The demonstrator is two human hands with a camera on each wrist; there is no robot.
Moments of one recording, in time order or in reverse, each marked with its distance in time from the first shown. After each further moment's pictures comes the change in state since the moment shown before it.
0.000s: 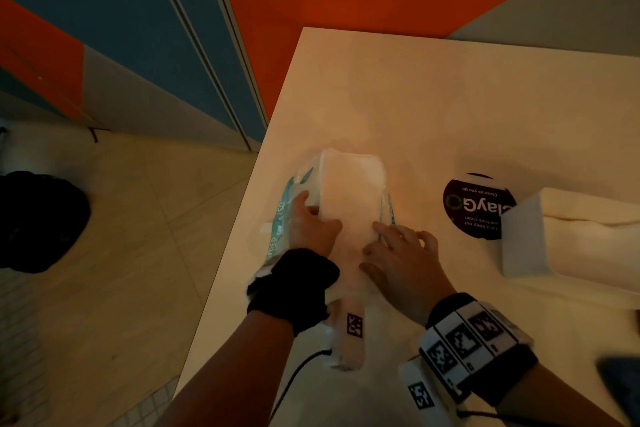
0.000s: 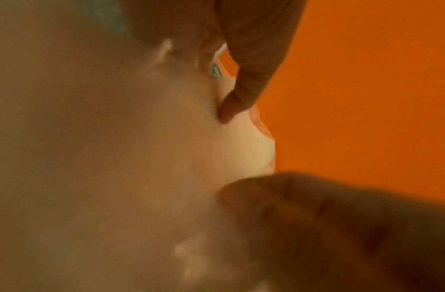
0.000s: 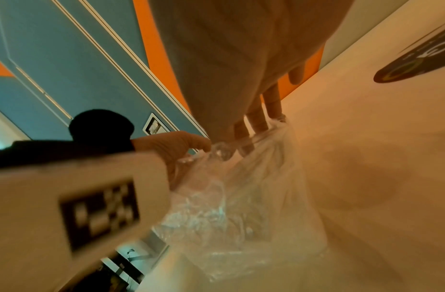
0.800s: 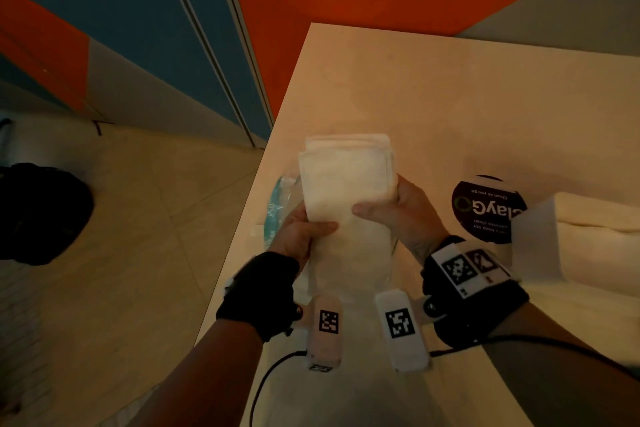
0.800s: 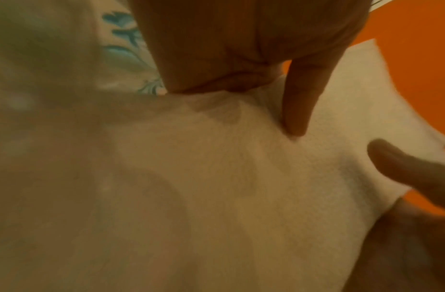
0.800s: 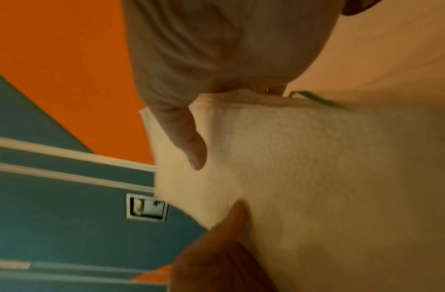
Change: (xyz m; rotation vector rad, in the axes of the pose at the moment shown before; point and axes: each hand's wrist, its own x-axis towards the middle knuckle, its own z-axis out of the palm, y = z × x) left_hand 0.012 -0.017 -0.034 -0.538 -0.457 -0.073; right_hand 0.053 -0.013 -0.043 1.249 0.101 0.279
